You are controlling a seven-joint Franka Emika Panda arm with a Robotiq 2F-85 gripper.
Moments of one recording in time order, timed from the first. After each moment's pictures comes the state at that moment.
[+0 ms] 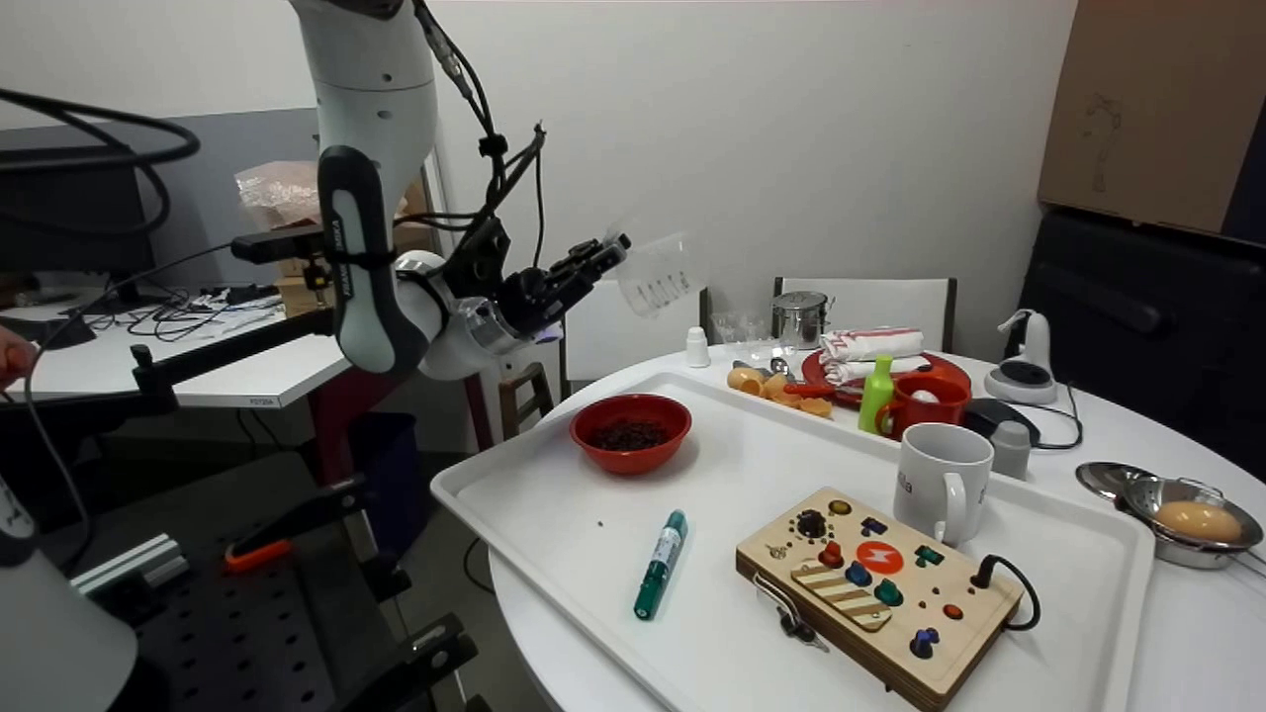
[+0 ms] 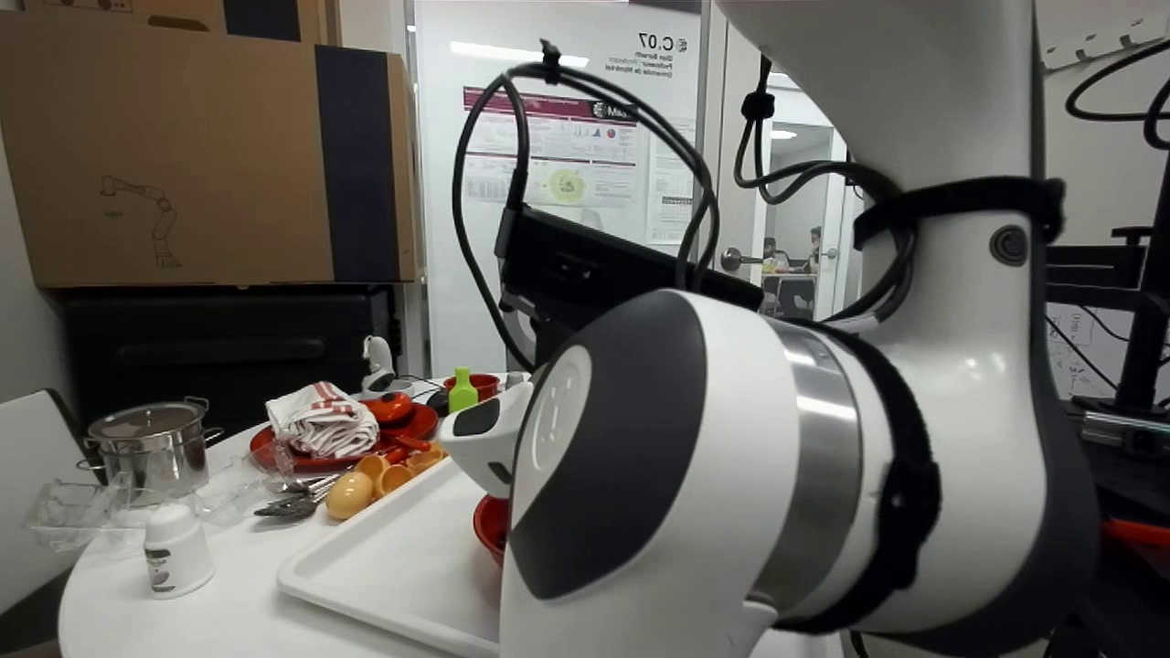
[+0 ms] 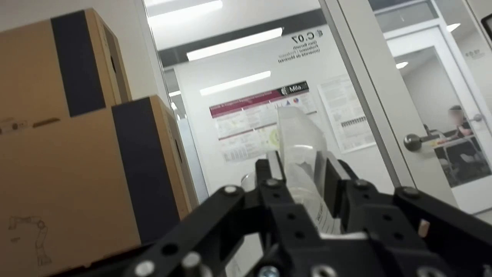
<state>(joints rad) 0.45 1.04 0.30 -1.83 -1.71 0.83 0.02</state>
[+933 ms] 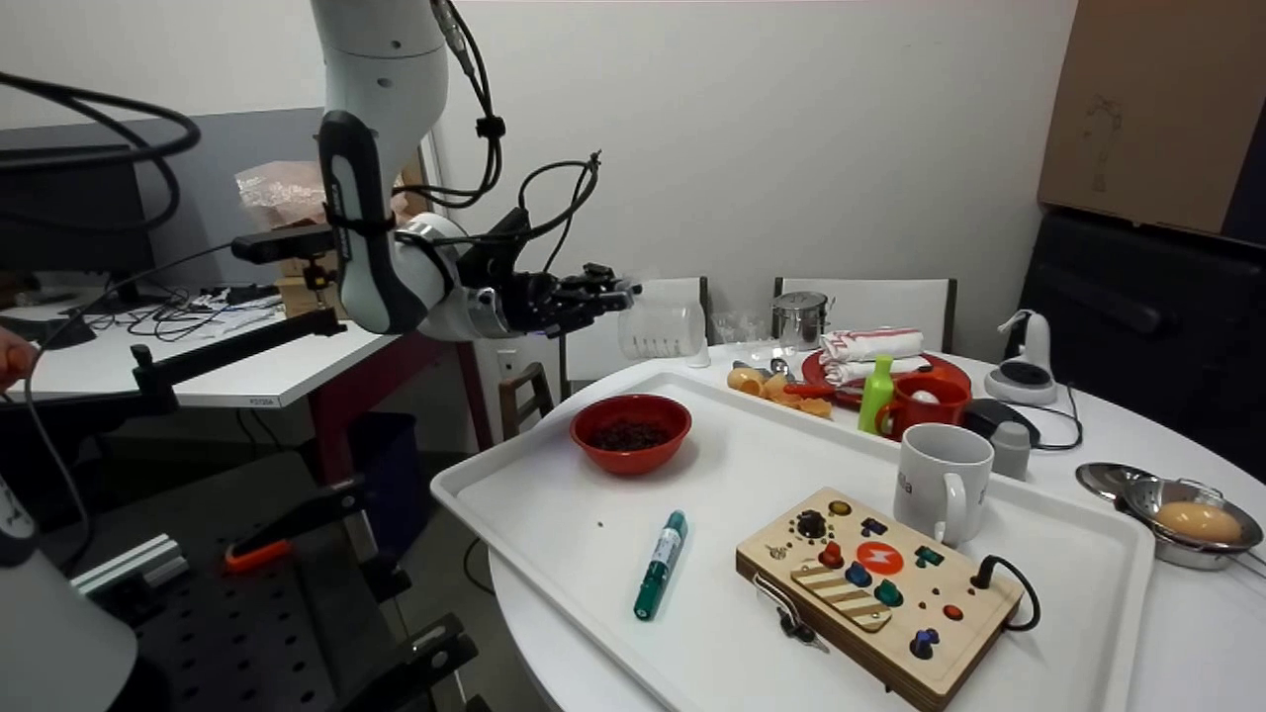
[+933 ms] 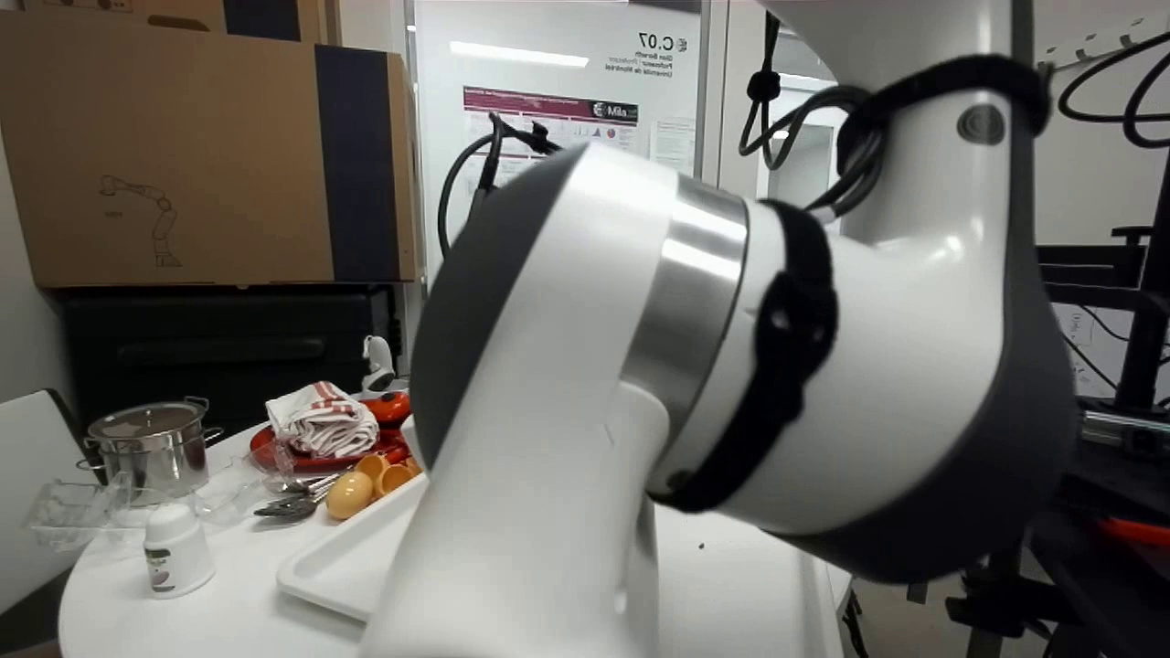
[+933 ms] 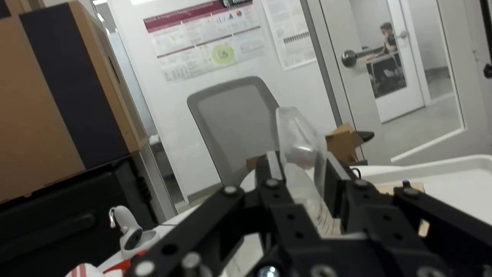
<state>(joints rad) 0.37 0.99 0.38 -1.80 -1.57 1.06 0.00</state>
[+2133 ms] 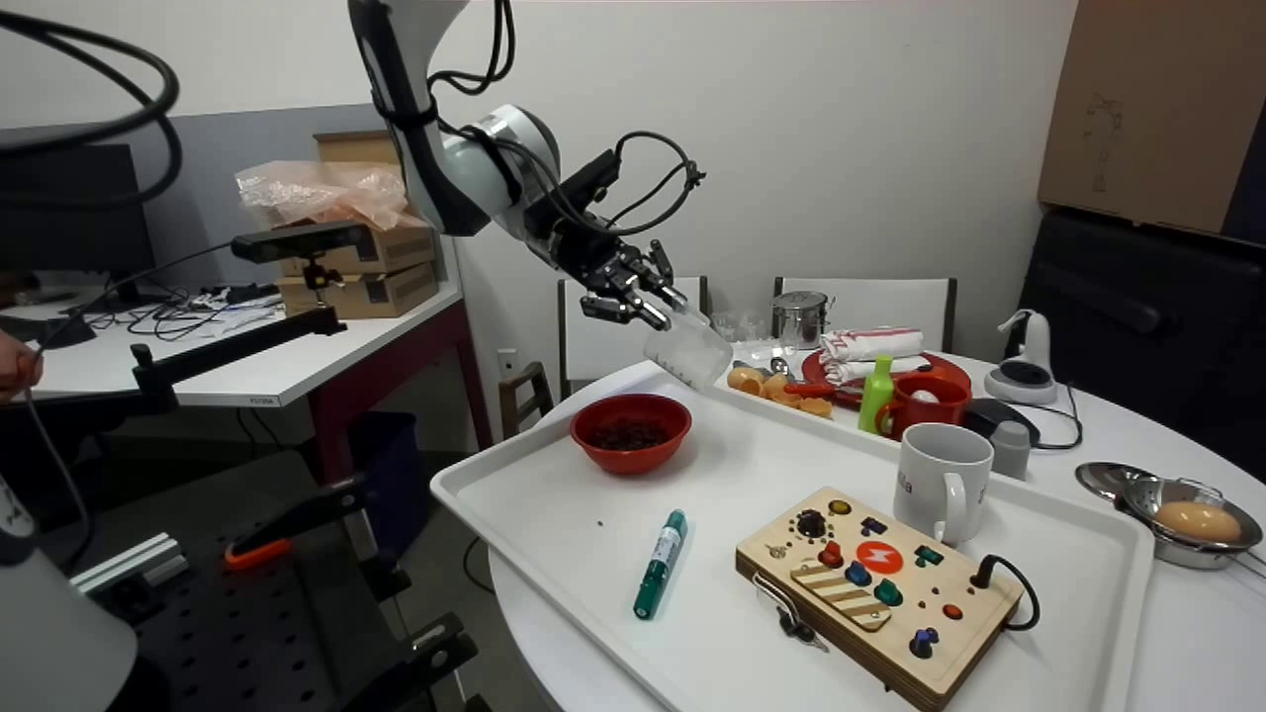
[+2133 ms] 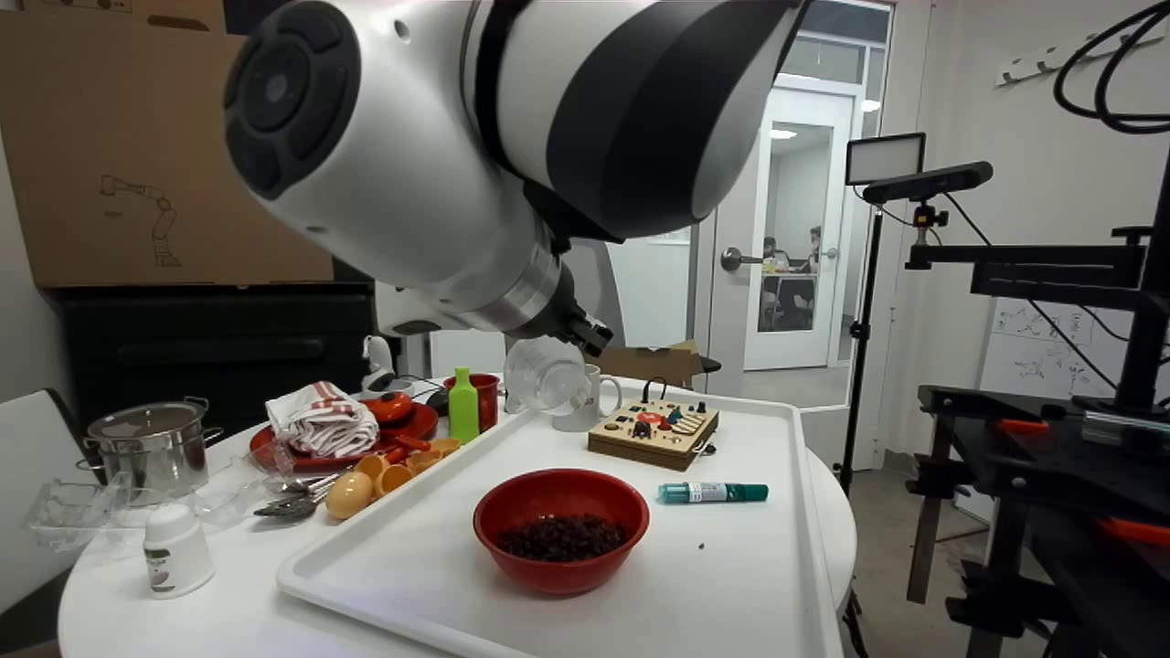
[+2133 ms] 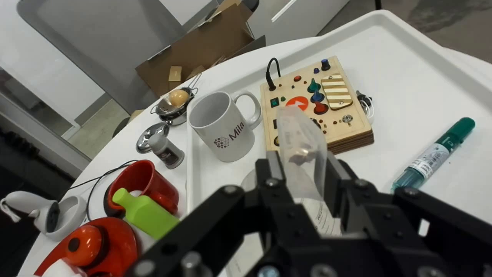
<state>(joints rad) 0.22 0.75 0.32 -1.80 -1.22 1.57 0.00</state>
